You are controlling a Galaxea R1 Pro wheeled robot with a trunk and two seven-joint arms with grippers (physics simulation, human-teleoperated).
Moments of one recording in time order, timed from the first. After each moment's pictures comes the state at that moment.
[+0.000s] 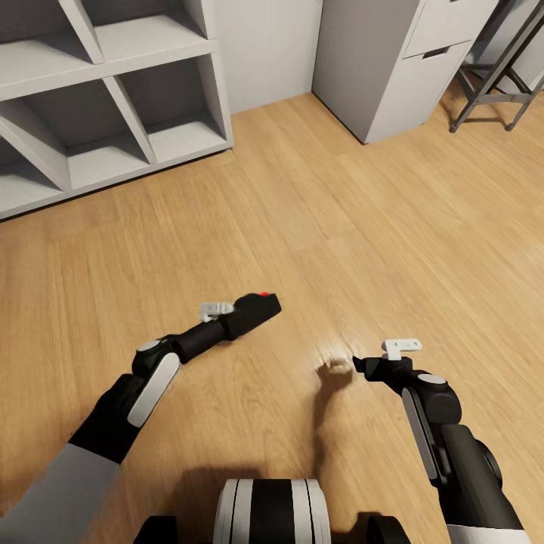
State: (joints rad) left arm -0.70 0.12 -0.31 -1.27 0.62 0.43 -0.28; right arm -0.45 -0.03 -0.05 -1.54 0.06 0.81 0.09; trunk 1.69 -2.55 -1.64
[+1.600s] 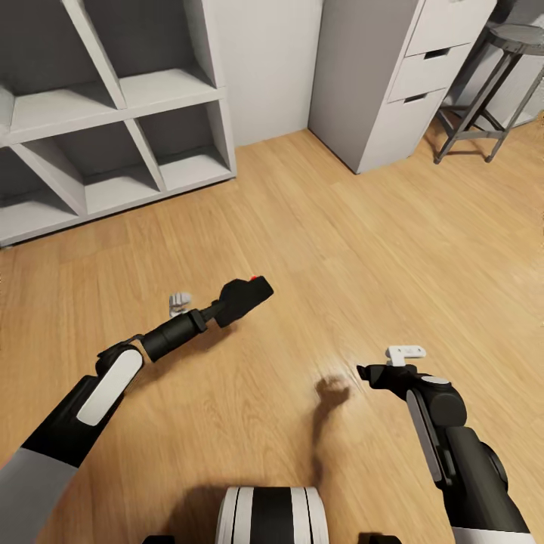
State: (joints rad) left arm -0.69 0.29 -0.31 -1.31 1.05 0.41 -0.45; right arm -0.44 -0.04 -0.06 -1.54 0.05 0.89 0.09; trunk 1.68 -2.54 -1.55
